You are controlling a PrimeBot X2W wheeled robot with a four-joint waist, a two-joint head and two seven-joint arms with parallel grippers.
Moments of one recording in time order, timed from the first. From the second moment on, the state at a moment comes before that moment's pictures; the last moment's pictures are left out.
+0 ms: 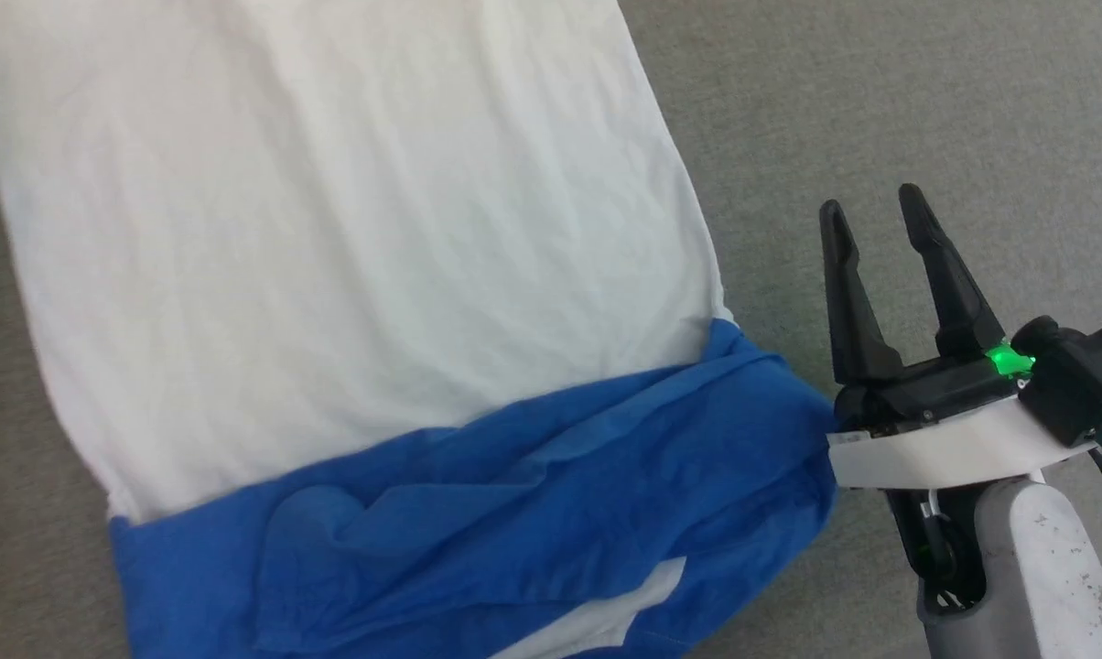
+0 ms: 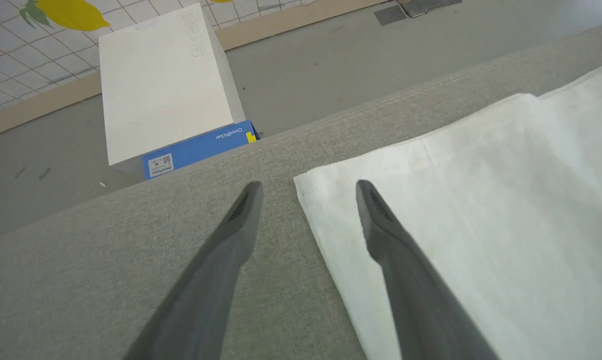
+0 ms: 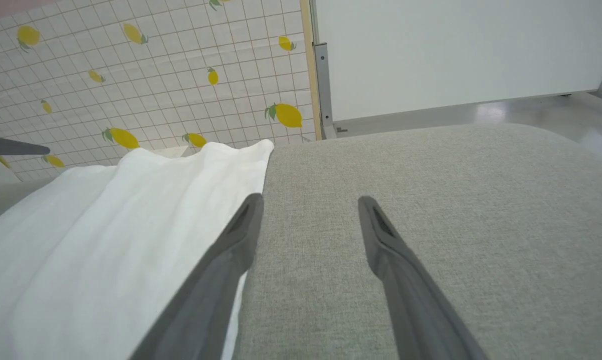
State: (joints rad) left arm -0.94 0.72 -0.19 0.26 -0.55 -0.08 0.71; right arm -0.23 -0.05 0.10 -0.12 0.27 0.13 -0.17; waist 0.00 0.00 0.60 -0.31
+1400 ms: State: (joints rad) left arm -1.10 0.57 -0.33 0.23 -0.51 -0.04 0.64; right arm -1.14 -0.05 0.12 0.44 0.20 0.13 0.38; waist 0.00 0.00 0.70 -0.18
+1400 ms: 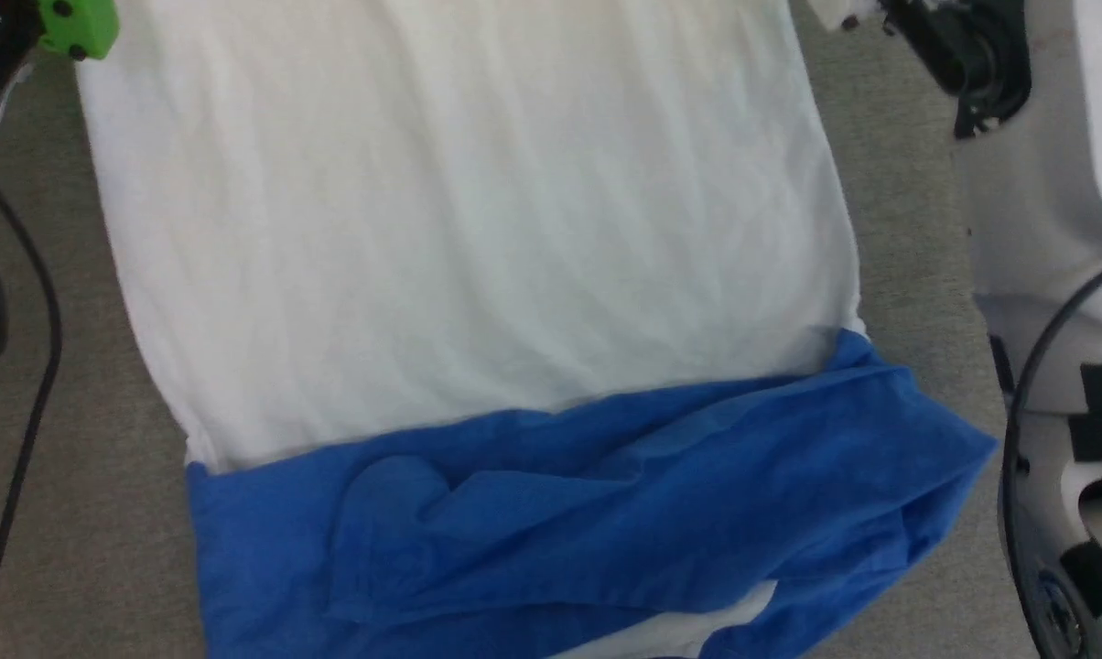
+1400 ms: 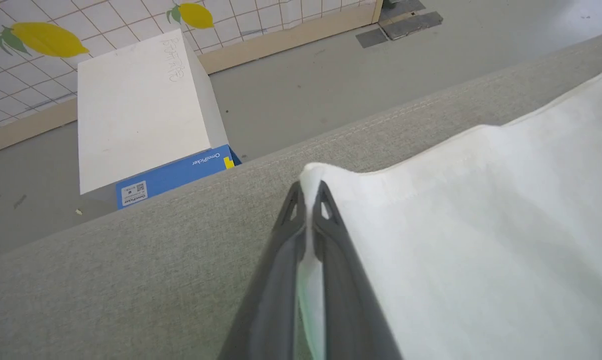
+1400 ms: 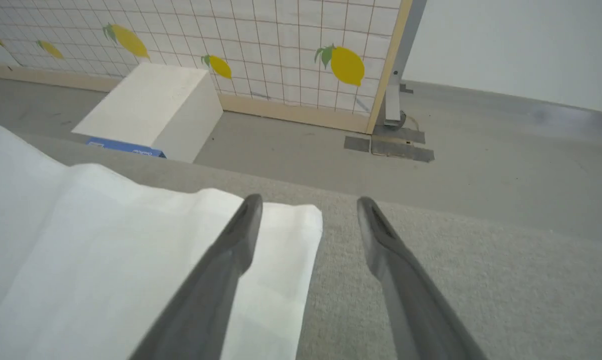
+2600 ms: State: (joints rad) left arm -1.29 0.47 -0.41 0.45 -0.36 -0.02 0.14; right arm -1.40 -0.05 -0.14 0.65 -0.13 0.13 0.43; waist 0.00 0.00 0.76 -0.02
